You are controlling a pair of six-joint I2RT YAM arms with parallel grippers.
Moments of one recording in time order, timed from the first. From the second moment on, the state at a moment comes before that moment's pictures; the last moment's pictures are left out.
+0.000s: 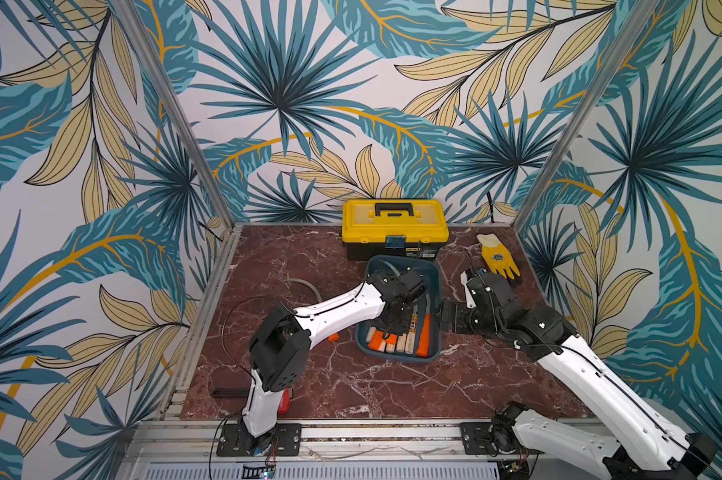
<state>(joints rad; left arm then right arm) -0.92 1.98 1.68 -1.01 0.02 -0.68 0.56 0.99 1.10 -1.02 0.16 0.55</state>
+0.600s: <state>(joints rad) -0.93 2.12 1.71 -1.01 0.06 -0.65 0.55 0.92 1.07 -1.08 0.18 0.59</state>
